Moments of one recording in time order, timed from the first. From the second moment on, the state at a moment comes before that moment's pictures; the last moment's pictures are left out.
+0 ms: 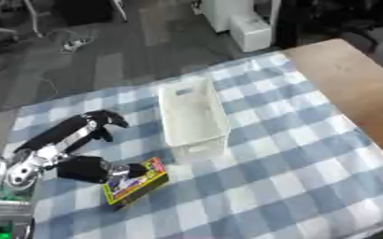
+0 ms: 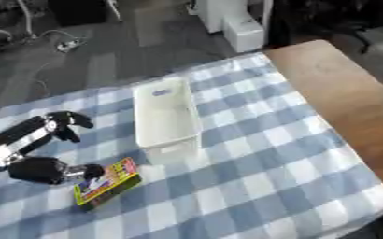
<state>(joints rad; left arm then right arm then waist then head) -0.33 0.22 -0.13 -1.79 -0.82 0.09 -0.78 -0.15 -0.69 -0.17 -1.99 -1.15 -0.91 0.08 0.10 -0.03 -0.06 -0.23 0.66</state>
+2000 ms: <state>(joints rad) -0.37 0.20 -0.13 -1.71 -0.96 0.15 -0.91 -0.13 -0.69 -0.16 -1.99 -1.13 -0.91 0.08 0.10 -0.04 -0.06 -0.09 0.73</state>
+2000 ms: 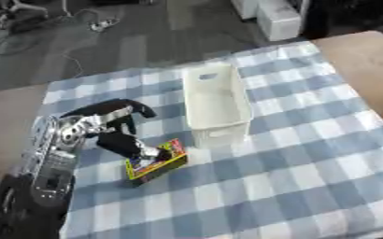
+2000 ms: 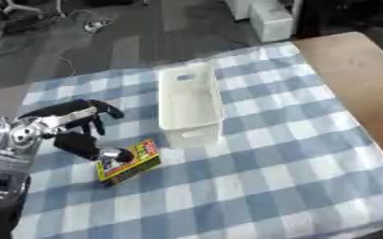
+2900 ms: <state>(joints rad) -0.37 0.18 -0.14 -1.62 -1.01 0.15 -0.91 -0.13 -0.69 -0.16 -1.99 -1.13 -0.91 0.08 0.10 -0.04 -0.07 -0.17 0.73</state>
